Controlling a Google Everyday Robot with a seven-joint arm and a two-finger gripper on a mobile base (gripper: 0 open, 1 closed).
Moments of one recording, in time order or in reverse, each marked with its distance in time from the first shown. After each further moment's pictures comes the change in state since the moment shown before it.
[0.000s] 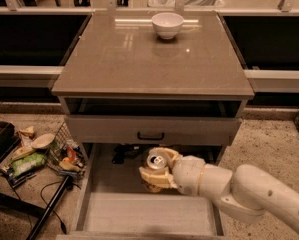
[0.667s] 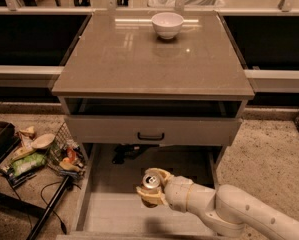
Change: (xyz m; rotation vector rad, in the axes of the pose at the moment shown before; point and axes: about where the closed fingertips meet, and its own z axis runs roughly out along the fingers) arm 0.110 0.006 0.030 0.004 0.042 -0.010
